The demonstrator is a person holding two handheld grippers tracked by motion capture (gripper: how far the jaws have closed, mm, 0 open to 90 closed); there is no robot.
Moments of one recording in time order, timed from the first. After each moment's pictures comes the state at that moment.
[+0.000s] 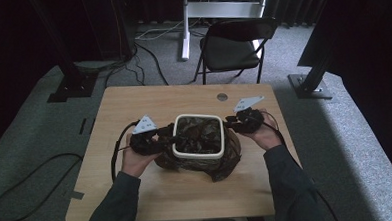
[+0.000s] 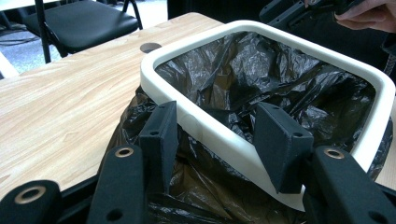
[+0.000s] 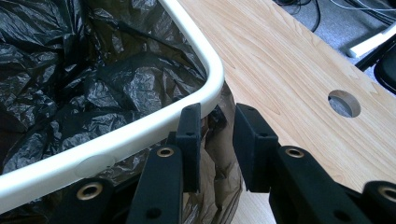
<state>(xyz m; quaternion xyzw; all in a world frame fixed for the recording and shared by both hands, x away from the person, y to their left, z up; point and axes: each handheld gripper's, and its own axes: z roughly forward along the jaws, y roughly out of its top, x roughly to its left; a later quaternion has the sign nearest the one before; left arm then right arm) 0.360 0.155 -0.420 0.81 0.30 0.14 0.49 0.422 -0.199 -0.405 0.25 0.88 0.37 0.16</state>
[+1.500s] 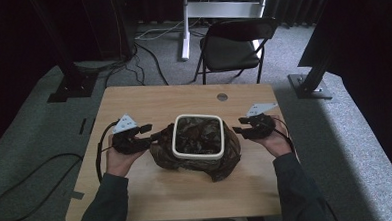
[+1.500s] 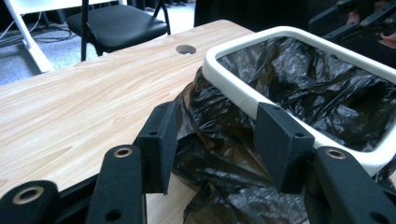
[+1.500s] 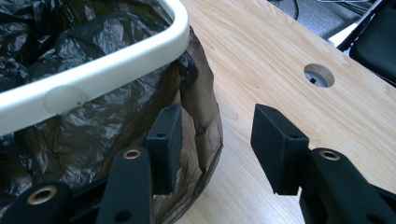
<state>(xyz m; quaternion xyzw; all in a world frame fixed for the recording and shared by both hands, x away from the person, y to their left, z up) 0.358 0.202 -0.416 0.78 0.35 0.17 0.49 0.409 -0.234 -0.419 0.29 0.86 0.37 0.18</state>
